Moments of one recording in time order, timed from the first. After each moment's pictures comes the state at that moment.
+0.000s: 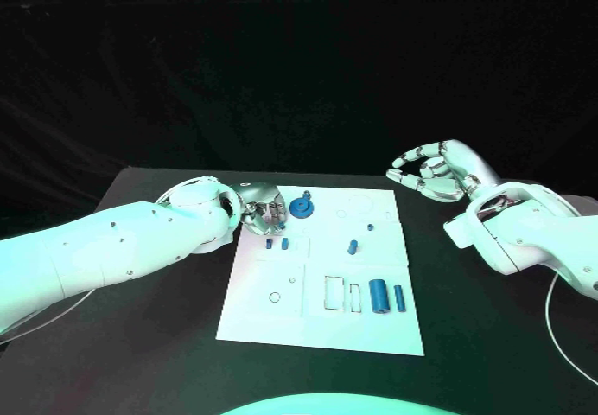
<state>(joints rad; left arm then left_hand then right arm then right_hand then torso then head) 1.20 -0.72 -0.03 1.33 -1.48 -0.07 -0.08 1.37 -0.26 0.56 0.13 0.34 0.85 0.19 0.27 0.33 1.02 0.11 0.34 0.13 1.41 0.03 1.33 1.00 0.12 1.29 0.13 1.24 1.03 1.29 -0.96 -0.12 1.61 -0.91 -0.63 0.09 1.28 -0.09 0.12 0.29 0.23 0.88 0.15 0.25 0.39 1.42 0.07 1.38 1.31 1.47 0.00 1.52 1.31 0.04 1.47 0.10 1.38 1.31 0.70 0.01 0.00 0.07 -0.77</state>
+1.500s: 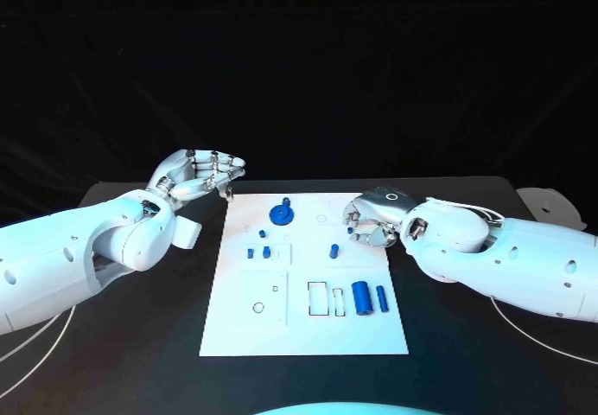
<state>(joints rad) 1.20 -0.92 0.00 1.48 -0.29 -0.27 0.40 1.42 -0.20 0.40 0.18 0.34 0.86 0.19 0.28 0.30 0.95 0.13 0.40 0.15 1.11 0.04 1.05 0.51 0.18 1.04 0.14 0.84 0.59 1.22 -0.81 -0.12 1.53 -1.76 -0.28 -0.17 1.42 -0.24 0.45 0.23 0.15 0.93 0.16 0.23 0.36 1.08 0.09 0.18 0.29 1.46 0.01 1.44 1.30 0.08 1.43 0.11 1.23 1.31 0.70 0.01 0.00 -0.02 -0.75</state>
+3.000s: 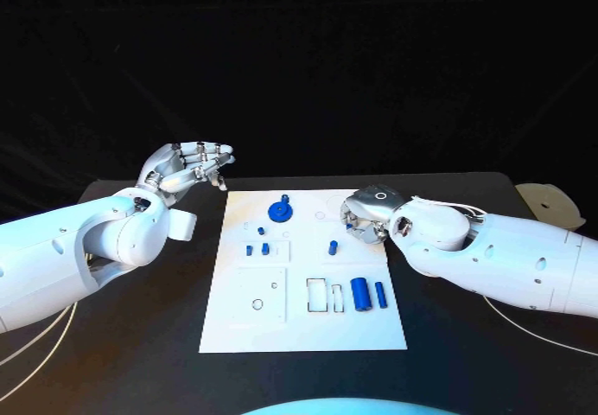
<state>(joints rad) 1.20 -0.94 0.00 1.49 -0.14 -0.30 0.45 1.42 -0.20 0.43 0.17 0.34 0.83 0.21 0.28 0.29 0.91 0.14 0.41 0.16 1.10 0.05 1.05 0.50 0.18 1.04 0.14 0.83 0.58 1.20 -0.74 -0.12 1.45 -1.84 -0.25 -0.21 1.40 -0.21 0.57 0.16 0.13 1.01 0.15 0.24 0.37 1.17 0.08 0.17 0.24 1.47 0.01 1.45 1.31 0.06 1.46 0.10 1.31 1.31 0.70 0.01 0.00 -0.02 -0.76</state>
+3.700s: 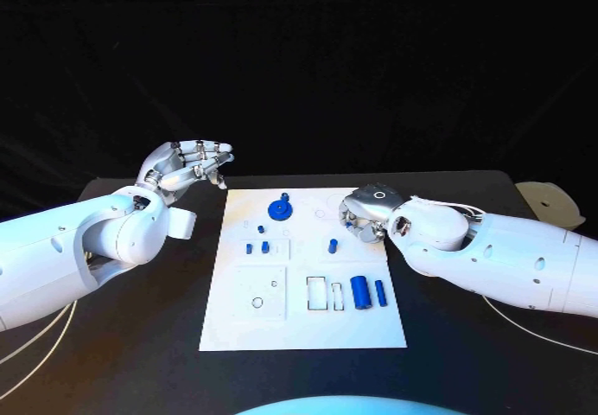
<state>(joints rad) 1.20 -0.94 0.00 1.49 -0.14 -0.30 0.44 1.43 -0.20 0.44 0.16 0.34 0.83 0.21 0.28 0.29 0.90 0.14 0.42 0.16 1.10 0.06 1.05 0.50 0.18 1.04 0.14 0.83 0.58 1.20 -0.74 -0.12 1.46 -1.85 -0.26 -0.21 1.39 -0.16 0.65 0.06 0.12 1.06 0.12 0.29 0.42 1.23 0.07 0.15 0.22 1.47 -0.01 1.46 1.31 0.06 1.46 0.08 1.36 1.31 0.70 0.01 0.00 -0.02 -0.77</state>
